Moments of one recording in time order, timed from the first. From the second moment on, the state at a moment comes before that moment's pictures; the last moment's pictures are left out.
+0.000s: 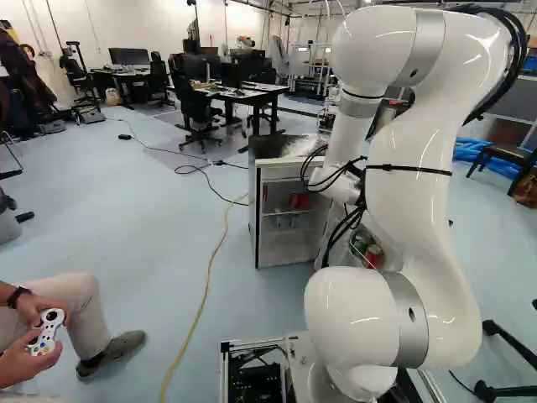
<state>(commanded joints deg) -12.6 -28.5 -38.8 99.5 82.0 -9.6</state>
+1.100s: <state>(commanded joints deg) 0.1 -14.5 -14.5 66.4 82.0 -9.6</state>
